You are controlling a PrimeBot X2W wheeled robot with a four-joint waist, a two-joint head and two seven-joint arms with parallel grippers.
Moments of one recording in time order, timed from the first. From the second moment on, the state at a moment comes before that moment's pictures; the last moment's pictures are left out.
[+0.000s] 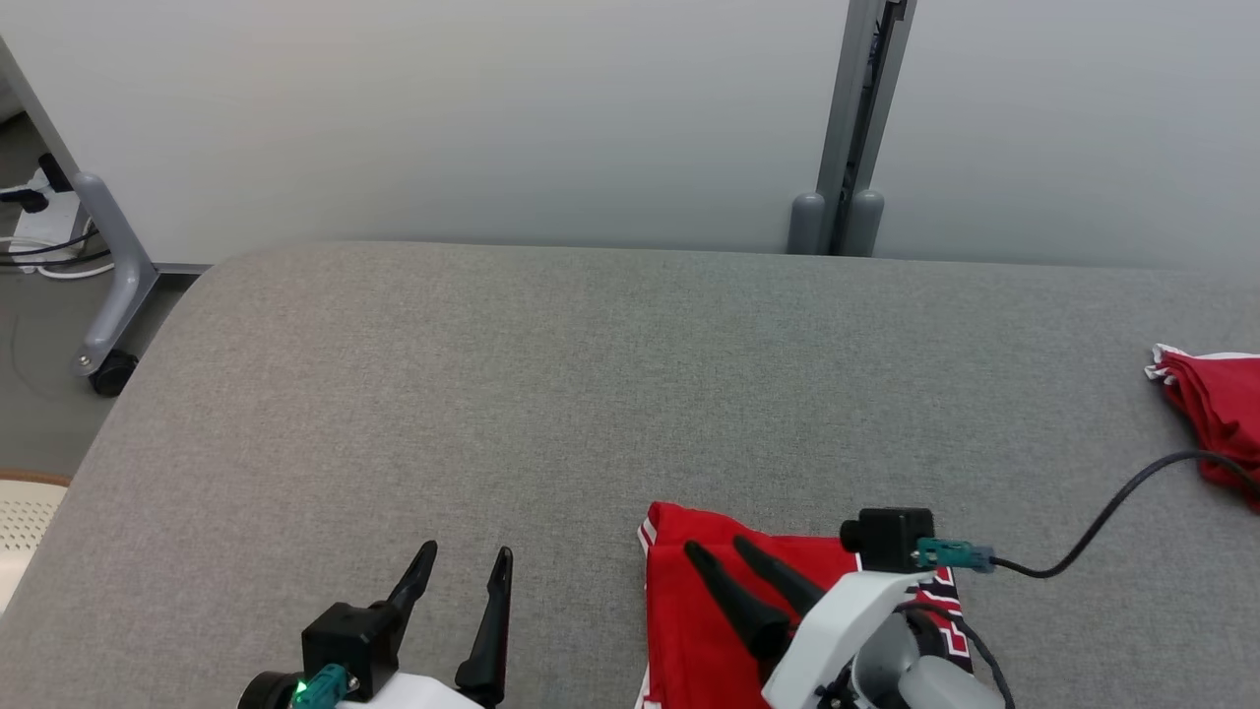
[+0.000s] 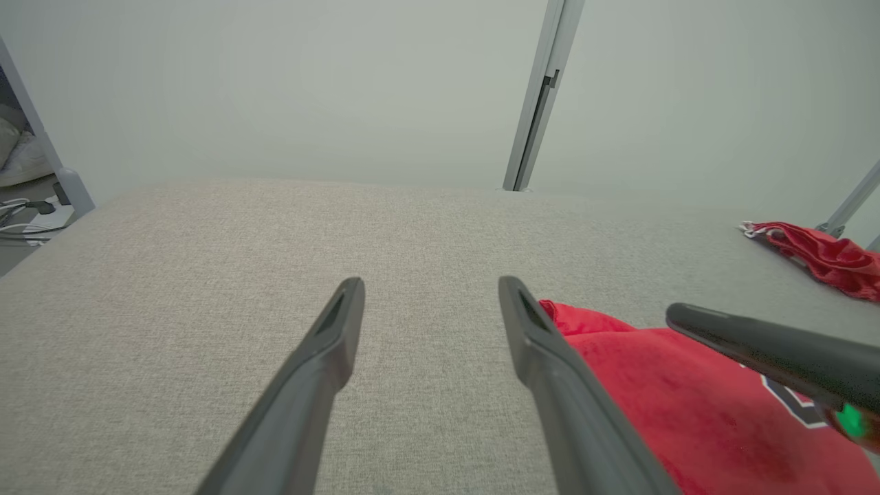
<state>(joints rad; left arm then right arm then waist) 0.02 0.28 -0.53 0.01 -0.52 0.30 -0.09 -0.33 -0.06 0.68 0.54 0.95 0.13 -0.02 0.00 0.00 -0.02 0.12</state>
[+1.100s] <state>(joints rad) 0.04 0.23 -0.47 0.12 -0.53 0.30 -0.26 0.01 -0.05 0.03 0.19 0.24 0.13 -0.26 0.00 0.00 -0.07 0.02</state>
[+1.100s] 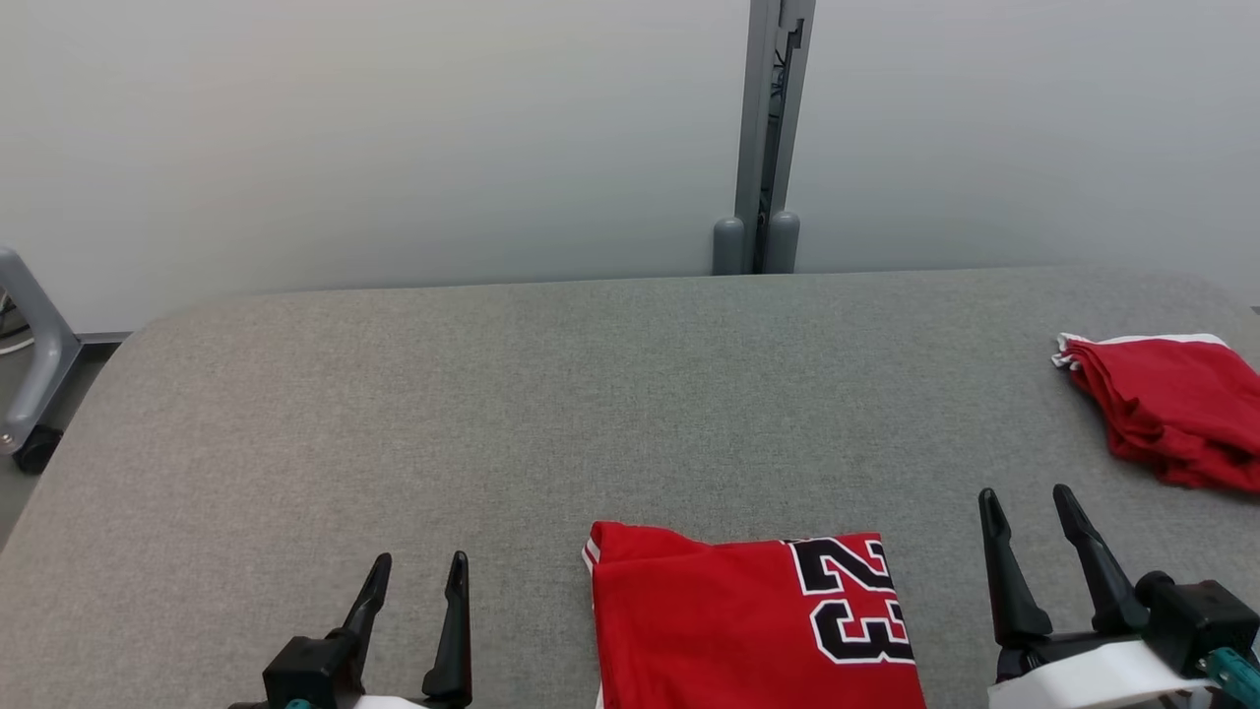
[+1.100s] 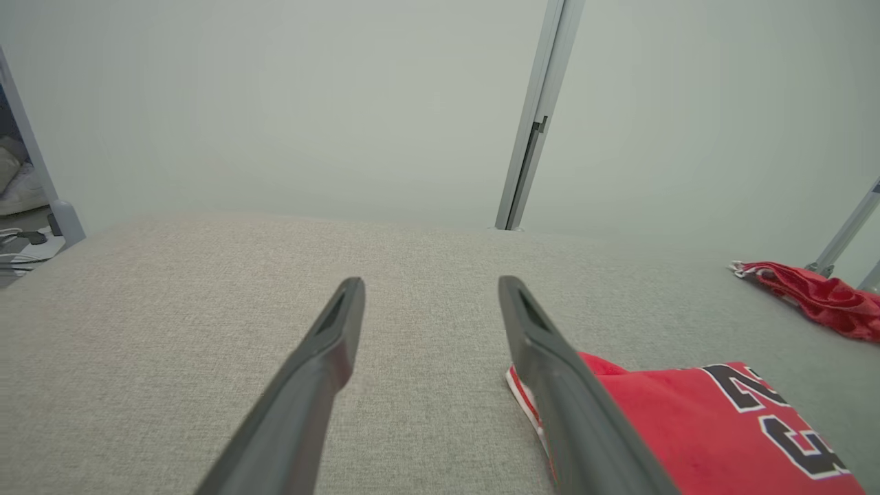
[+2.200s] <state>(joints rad) 0.06 0.20 -0.33 0.18 -0.44 0.21 -0.26 0.02 -0.05 0.02 0.20 0.27 0.13 -0.26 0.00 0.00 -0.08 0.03</state>
